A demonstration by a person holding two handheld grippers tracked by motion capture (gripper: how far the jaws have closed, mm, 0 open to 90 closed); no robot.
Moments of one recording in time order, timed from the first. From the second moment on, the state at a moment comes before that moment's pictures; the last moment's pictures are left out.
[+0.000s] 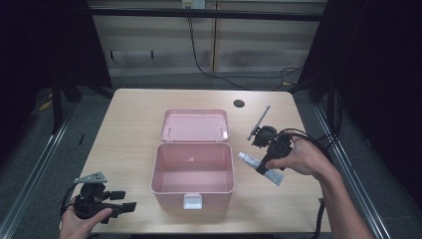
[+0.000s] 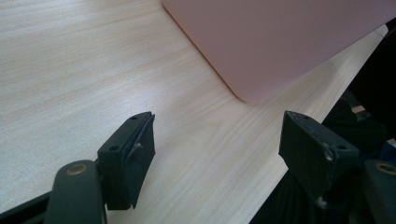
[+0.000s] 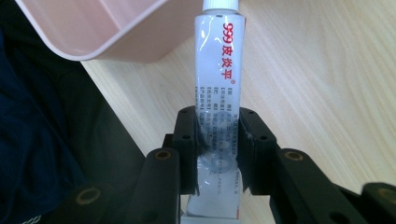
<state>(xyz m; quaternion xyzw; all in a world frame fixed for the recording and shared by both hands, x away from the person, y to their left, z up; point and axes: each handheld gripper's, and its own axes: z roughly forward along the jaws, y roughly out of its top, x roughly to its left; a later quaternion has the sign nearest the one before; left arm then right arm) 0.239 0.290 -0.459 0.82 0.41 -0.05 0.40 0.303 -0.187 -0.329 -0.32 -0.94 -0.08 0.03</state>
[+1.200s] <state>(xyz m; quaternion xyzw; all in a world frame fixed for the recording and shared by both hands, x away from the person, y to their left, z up) 0.239 0.291 -0.458 0.82 0.41 -0.05 0.40 0.311 -0.112 -0.300 -0.19 -0.98 -0.09 0.04</state>
